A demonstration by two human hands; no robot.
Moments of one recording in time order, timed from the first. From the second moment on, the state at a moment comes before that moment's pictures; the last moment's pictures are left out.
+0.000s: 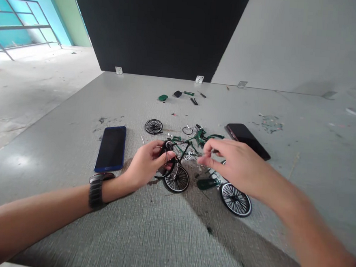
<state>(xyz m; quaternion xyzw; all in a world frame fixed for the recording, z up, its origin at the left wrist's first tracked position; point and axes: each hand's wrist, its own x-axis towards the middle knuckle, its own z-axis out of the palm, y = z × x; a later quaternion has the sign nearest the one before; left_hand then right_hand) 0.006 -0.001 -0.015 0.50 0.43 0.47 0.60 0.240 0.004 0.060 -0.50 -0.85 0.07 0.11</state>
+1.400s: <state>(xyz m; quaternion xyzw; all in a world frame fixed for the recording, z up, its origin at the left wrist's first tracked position) 0.005 -0.002 -0.013 0.52 0.43 0.45 0.59 0.271 0.036 0.038 -0.55 -0.82 0.16 0.05</state>
